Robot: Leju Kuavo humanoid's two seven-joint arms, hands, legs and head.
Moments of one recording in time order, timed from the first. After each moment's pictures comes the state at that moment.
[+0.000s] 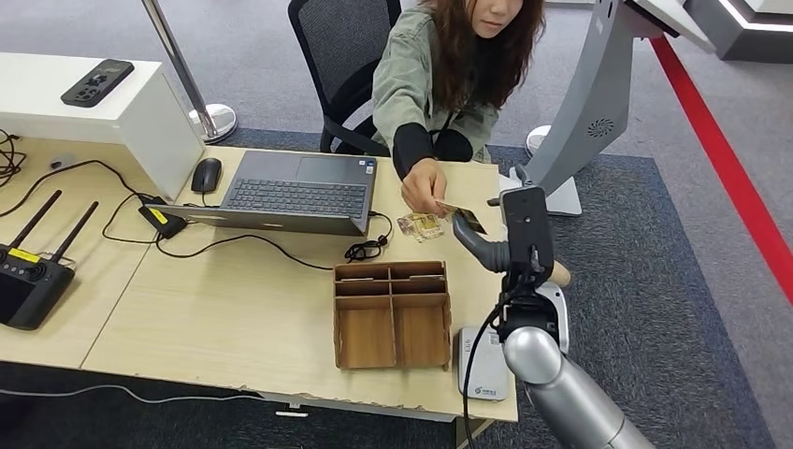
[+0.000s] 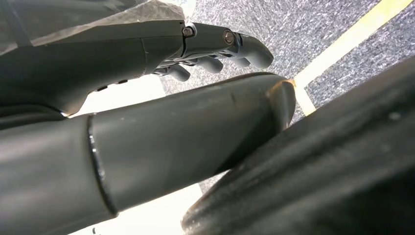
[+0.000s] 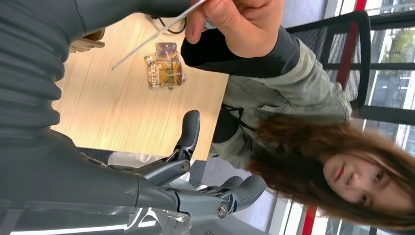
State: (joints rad) left arm -0.12 -0.05 -1.28 -0.24 0.57 0.02 0.45; right arm -0.43 -0.17 0.63 -1.59 0.18 -0.66 0.20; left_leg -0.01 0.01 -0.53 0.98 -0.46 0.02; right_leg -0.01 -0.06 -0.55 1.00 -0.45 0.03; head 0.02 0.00
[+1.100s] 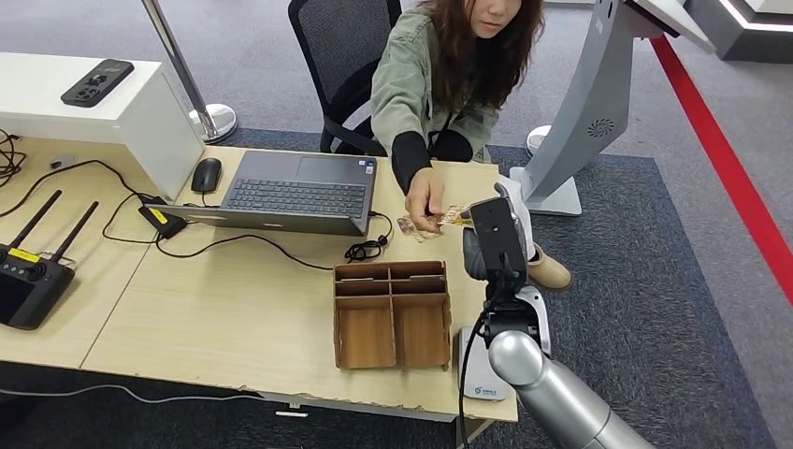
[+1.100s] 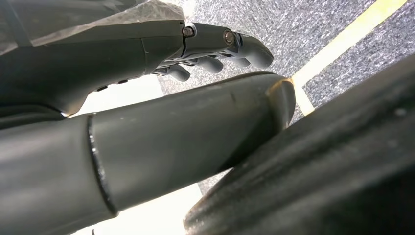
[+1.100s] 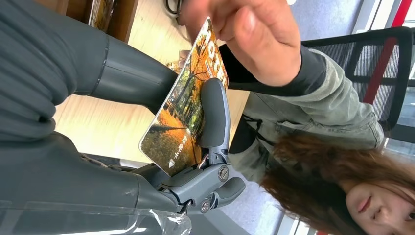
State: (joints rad) left arm -0.12 -0.04 -1.28 -0.24 0.57 0.01 0.44; right arm -0.46 -0.17 0.72 -1.49 0.17 -0.66 0.20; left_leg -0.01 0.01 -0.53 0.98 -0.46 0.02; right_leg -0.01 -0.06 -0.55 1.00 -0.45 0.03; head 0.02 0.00
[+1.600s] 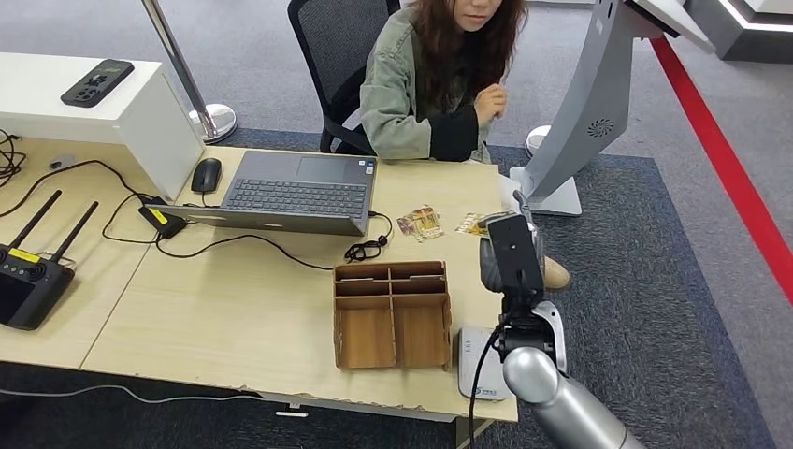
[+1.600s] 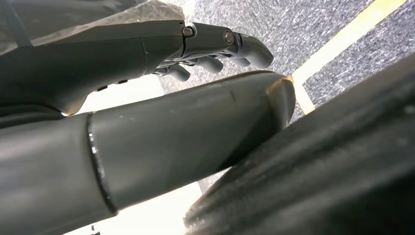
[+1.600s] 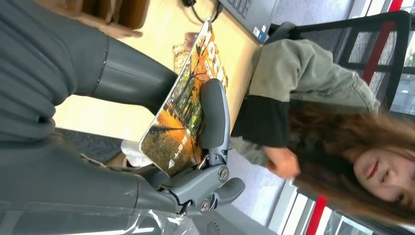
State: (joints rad) left arm -0.12 -0.05 -1.28 -0.24 0.59 0.01 0.44; right arm -0.36 -0.21 0.66 -1.57 0.24 -0.66 0.18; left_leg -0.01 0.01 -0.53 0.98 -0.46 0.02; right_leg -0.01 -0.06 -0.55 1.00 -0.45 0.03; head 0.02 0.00
